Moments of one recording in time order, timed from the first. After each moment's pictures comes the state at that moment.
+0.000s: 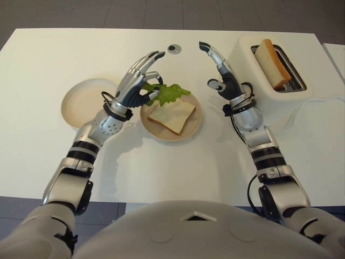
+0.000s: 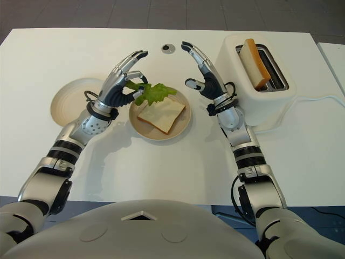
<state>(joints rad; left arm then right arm) -0.38 0.39 -0.25 0.54 0.69 -0.90 0.42 -0.31 -0.33 0.13 0.34 -0.31 -0.64 0.00</state>
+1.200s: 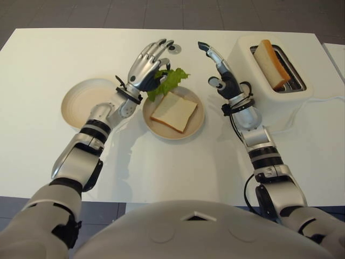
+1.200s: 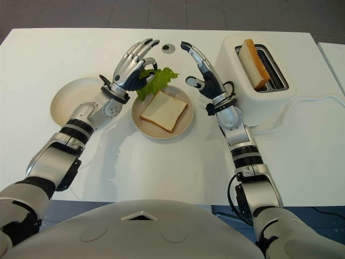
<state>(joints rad) -0.65 0.37 -0.41 0.74 0.89 -0.58 0.62 -0.32 -0.30 0.11 0.35 -0.27 -0.64 0.05</state>
